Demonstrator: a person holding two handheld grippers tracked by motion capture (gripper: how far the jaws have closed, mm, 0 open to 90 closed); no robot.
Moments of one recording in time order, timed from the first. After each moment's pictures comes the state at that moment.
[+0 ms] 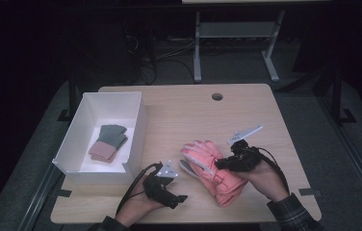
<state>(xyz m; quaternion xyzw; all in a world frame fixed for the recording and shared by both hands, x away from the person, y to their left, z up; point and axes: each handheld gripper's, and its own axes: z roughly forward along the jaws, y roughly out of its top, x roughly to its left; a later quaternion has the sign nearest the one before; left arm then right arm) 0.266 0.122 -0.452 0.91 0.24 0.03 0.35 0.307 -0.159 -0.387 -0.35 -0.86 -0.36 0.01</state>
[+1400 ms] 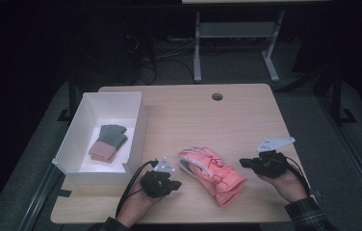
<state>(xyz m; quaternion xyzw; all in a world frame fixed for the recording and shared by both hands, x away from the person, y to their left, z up) 0.267 0.126 -0.440 0.89 0.29 0.02 0.35 0.296 -0.236 -0.420 -0.34 -0.85 -0.39 -0.09</state>
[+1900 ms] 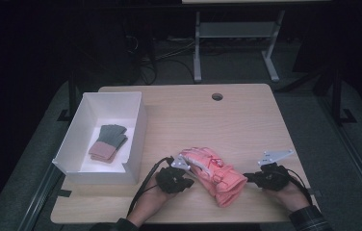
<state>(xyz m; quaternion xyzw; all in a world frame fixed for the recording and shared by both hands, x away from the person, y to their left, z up) 0.282 0.086 -0.450 0.90 0.28 0.01 0.34 0.279 -0.245 -0.453 -0.35 -0.86 -0.36 -0.04</state>
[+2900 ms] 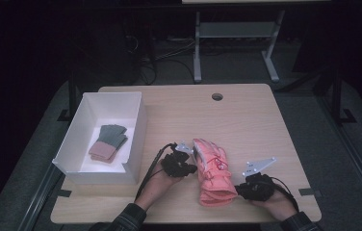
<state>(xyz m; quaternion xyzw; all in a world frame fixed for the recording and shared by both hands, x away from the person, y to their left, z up) 0.327 0.077 -0.449 0.89 0.29 0.01 0.35 0.259 -0.202 -0.458 -0.30 -0.88 -0.38 0.02</state>
